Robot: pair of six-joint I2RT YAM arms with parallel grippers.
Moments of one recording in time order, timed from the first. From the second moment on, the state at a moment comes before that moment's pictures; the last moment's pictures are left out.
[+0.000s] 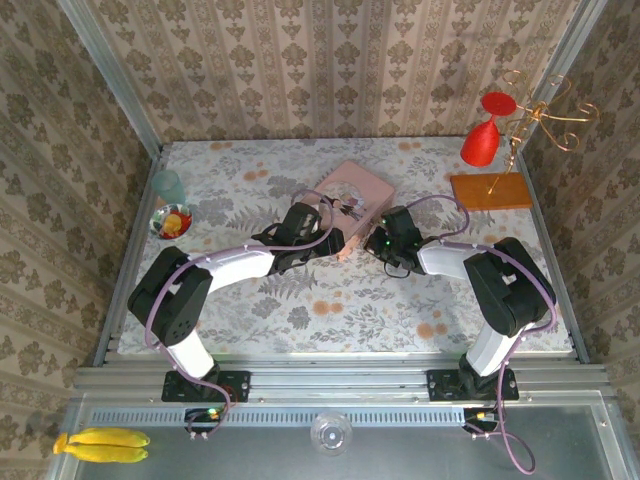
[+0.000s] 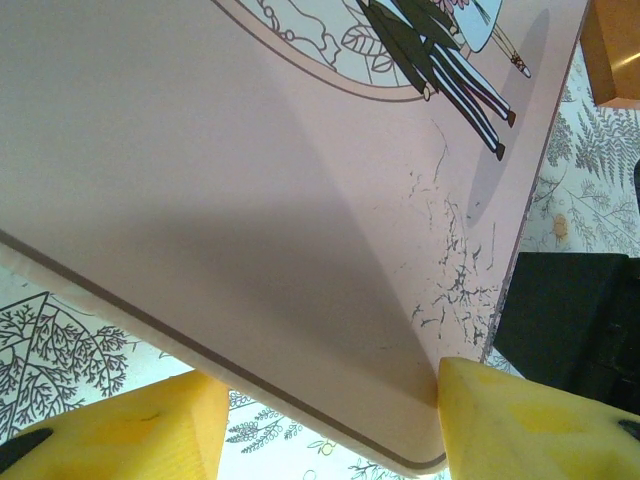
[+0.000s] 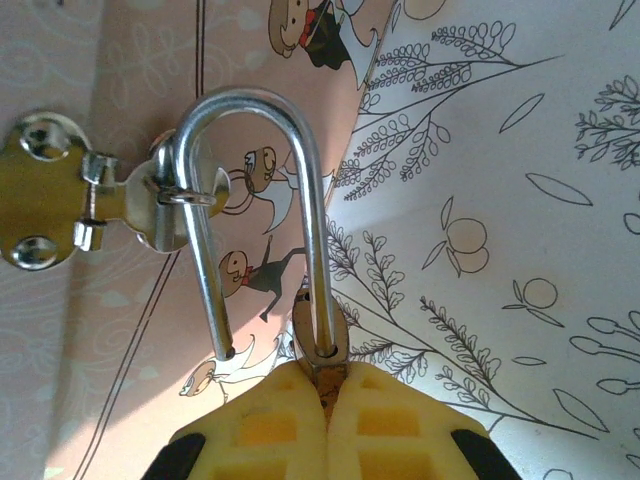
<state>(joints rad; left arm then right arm) -0.75 1.69 0.95 -0.01 0.12 -0.72 0.42 1.71 0.81 0.07 -0.08 0.96</state>
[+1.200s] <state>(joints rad) -0.57 1.74 1.01 -0.02 0.26 -0.57 0.34 1.56 0.87 -0.03 -0.02 0.86</state>
